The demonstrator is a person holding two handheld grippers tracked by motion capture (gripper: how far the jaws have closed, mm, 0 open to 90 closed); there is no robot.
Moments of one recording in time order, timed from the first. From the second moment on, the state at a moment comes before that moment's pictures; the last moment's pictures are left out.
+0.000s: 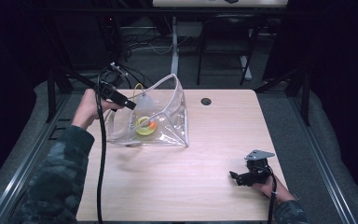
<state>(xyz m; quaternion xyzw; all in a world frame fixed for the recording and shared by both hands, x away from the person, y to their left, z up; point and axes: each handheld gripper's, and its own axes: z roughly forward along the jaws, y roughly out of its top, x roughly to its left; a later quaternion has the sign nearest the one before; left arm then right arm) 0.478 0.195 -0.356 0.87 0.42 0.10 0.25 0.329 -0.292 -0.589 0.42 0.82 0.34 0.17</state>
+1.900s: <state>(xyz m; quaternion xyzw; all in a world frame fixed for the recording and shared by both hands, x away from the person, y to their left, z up) 0.353 0.294 -0.483 0.82 0.51 0.11 0.21 0.328 -0.291 -0.589 0.42 0.82 0.34 0.18</state>
